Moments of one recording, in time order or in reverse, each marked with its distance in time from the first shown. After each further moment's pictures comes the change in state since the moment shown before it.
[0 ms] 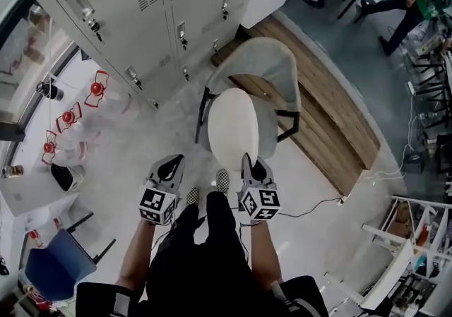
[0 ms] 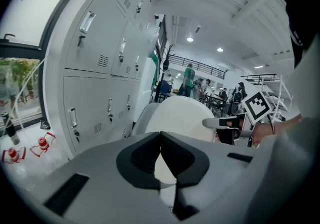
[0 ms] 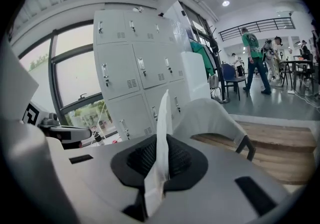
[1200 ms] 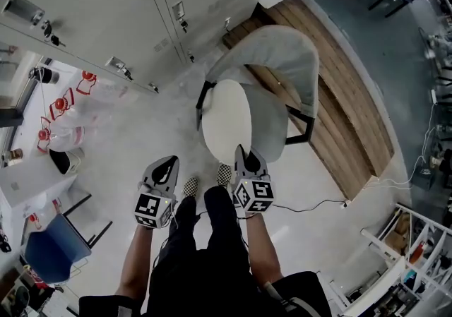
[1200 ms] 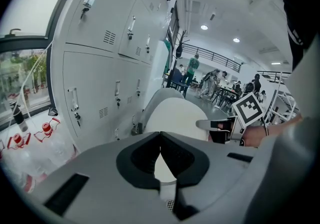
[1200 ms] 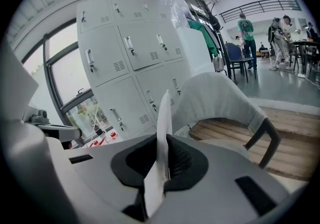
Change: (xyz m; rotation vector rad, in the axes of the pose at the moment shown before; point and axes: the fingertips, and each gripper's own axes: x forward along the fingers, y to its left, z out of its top) left arm 0.092 0.033 -0.048 -0.067 0.123 0.121; right arm 0.128 -0.062 -0.057 0.059 0.133 0.081
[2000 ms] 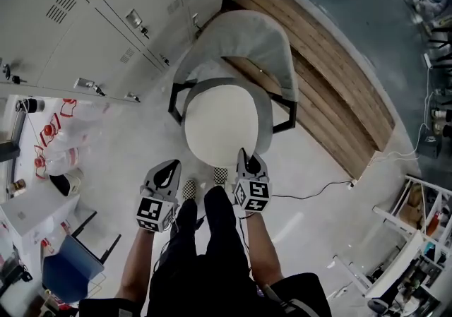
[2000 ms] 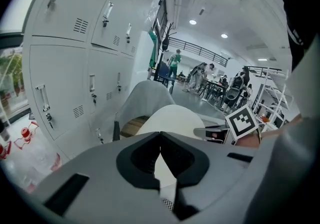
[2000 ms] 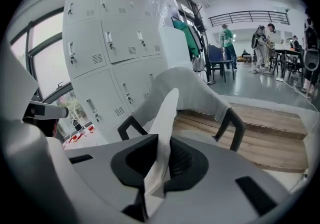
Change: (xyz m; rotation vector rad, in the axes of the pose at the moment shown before) left arm 0.060 -0.074 -0.006 0.079 0.070 -0.141; right arm -0.034 -0.108 -0.050 0.028 0.025 -0.214
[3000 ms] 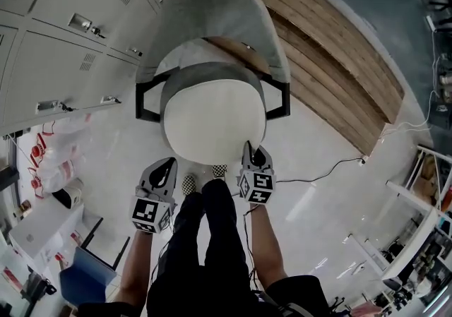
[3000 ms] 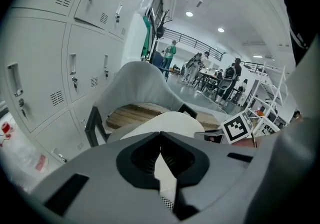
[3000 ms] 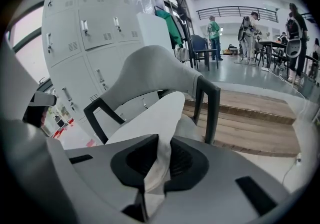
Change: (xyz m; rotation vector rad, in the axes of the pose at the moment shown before) left arm 0.109 -0.020 -0.050 0.019 0.089 -0.072; right arm 0.051 -0.121 -0.089 0.079 0.082 -0.134
